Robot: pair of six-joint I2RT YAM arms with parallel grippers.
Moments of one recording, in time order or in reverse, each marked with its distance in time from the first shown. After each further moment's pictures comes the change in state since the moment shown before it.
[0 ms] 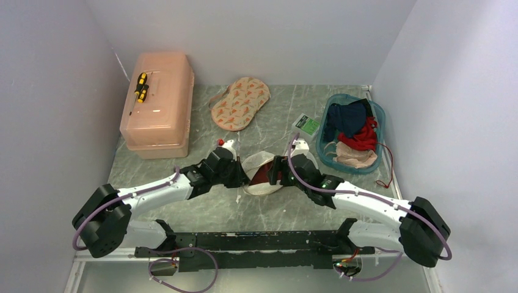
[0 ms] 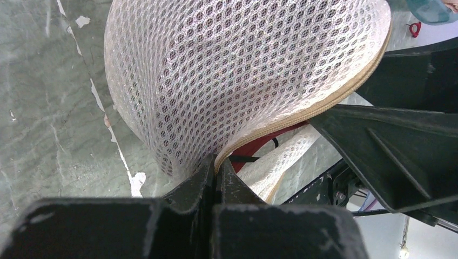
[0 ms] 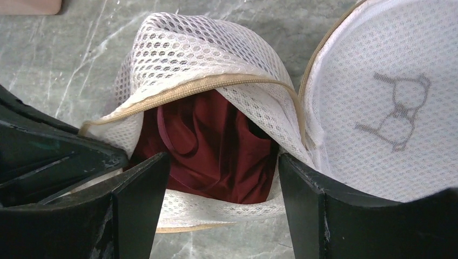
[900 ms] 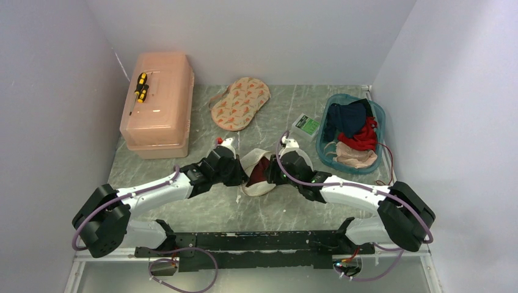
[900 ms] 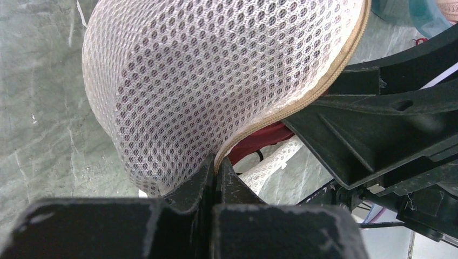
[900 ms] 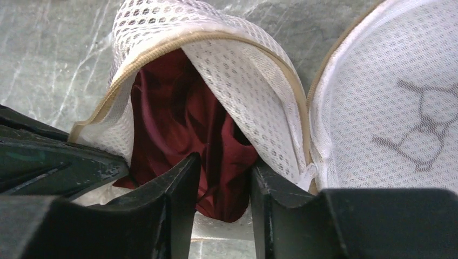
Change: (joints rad) left arm -0.002 0.000 0.023 -0.027 -0.049 -0.008; right arm -0.010 0.187 0.011 0.162 -0.103 -0.007
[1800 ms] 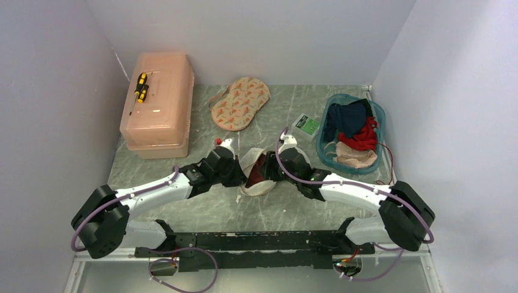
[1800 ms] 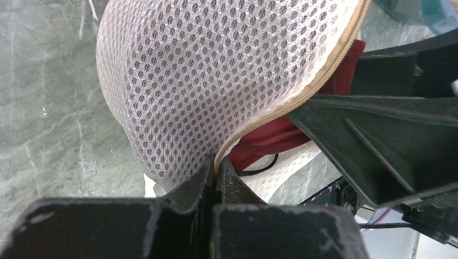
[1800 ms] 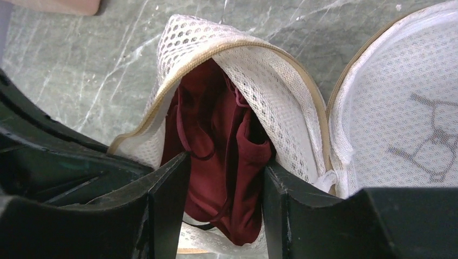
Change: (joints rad) left arm 0.000 -0.003 0.000 -0.033 -0.015 0.000; right arm 0.000 -0.023 0.036 0.012 -0.003 -0.008
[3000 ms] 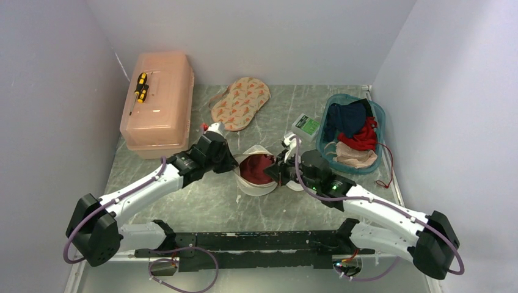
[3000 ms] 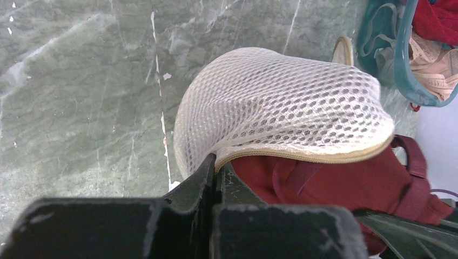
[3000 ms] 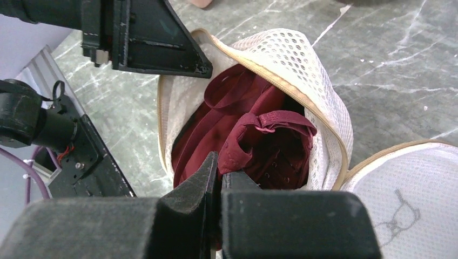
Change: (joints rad) left arm 0.110 -0.064 0.165 -0.220 -0.089 0.010; right arm 0.000 -0.280 -0.026 -0.039 -0.256 -0.326
